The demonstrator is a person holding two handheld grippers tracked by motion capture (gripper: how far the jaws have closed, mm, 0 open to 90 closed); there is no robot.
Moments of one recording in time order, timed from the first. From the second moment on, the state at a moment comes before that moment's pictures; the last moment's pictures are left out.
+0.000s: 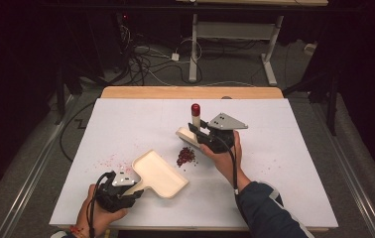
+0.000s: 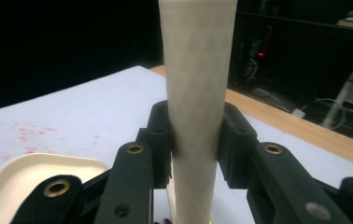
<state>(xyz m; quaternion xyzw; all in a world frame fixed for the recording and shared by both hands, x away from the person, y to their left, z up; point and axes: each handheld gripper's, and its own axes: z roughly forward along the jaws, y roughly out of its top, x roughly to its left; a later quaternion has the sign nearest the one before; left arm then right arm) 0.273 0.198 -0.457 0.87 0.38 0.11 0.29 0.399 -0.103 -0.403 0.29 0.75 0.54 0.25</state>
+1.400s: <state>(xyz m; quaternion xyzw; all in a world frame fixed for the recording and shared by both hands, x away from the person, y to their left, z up) 0.295 0.159 -0.467 0.87 0.39 0.11 0.26 0.355 -0.076 -0.408 0.27 0.77 0.53 0.24</state>
